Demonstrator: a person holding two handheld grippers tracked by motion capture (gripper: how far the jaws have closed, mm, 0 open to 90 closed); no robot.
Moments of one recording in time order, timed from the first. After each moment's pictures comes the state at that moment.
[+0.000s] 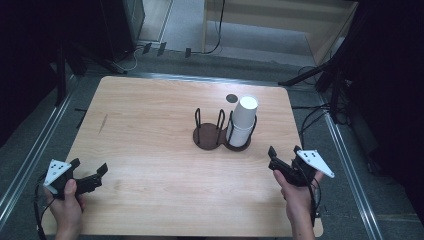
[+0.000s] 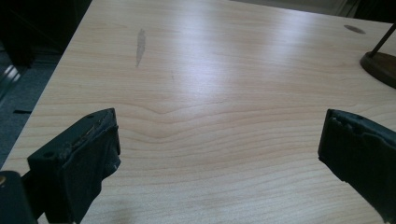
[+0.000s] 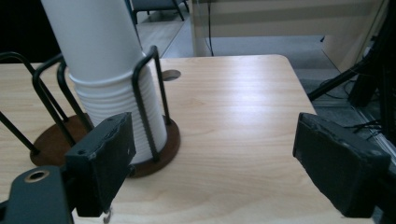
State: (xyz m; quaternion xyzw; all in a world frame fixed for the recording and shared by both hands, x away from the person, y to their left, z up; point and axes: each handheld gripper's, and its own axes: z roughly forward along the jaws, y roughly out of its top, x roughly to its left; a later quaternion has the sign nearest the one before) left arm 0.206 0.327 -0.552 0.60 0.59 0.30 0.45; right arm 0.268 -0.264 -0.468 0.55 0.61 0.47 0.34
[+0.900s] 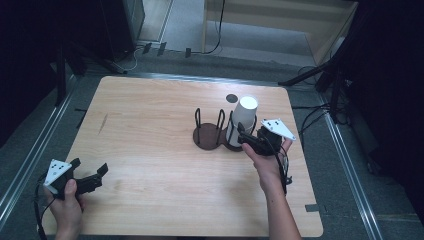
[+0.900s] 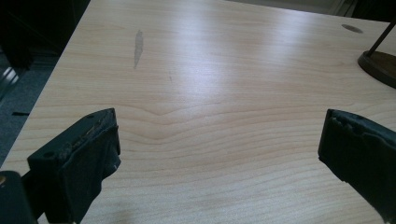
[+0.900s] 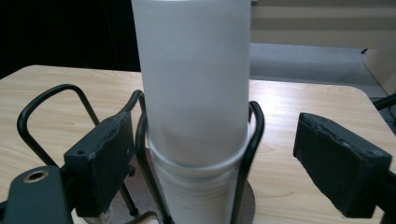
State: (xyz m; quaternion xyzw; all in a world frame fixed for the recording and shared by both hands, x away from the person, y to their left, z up) left arm 0.206 0.329 -0.551 0.60 0.59 0.30 0.46; right arm 0.333 -0.183 -0.446 0.51 0.64 0.47 0.32
